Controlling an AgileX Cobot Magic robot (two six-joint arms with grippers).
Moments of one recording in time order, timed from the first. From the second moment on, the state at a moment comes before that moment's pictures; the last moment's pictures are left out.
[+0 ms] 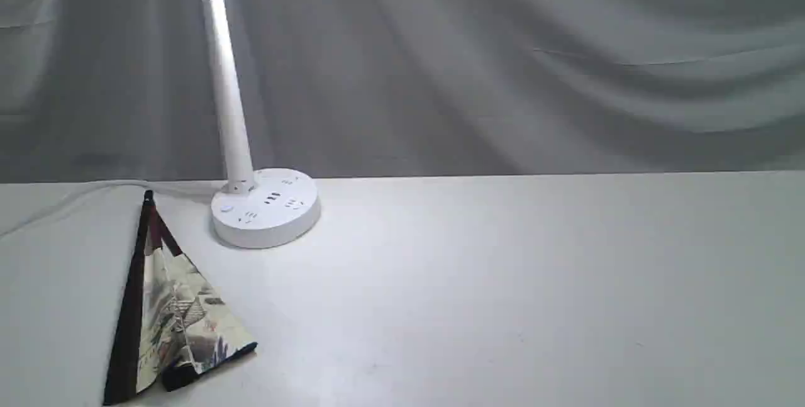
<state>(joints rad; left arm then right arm) -0.05 0.00 0.00 0.01 0.19 0.03 -0.21 0.00 0.00 0.03 0.15 -0.08</state>
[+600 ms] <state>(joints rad) -0.05 0.00 -0.01 -0.10 0.16 0.01 -0.21 0.00 0.00 0.03 0.05 -0.08</state>
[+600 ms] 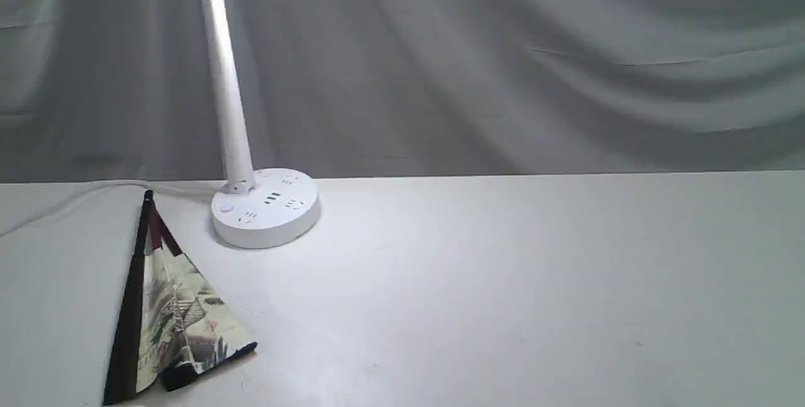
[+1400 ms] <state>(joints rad) -0.05 0.00 -0.54 -0.12 0.62 -0.15 -0.21 0.04 -0.36 0.05 0.45 -0.08</state>
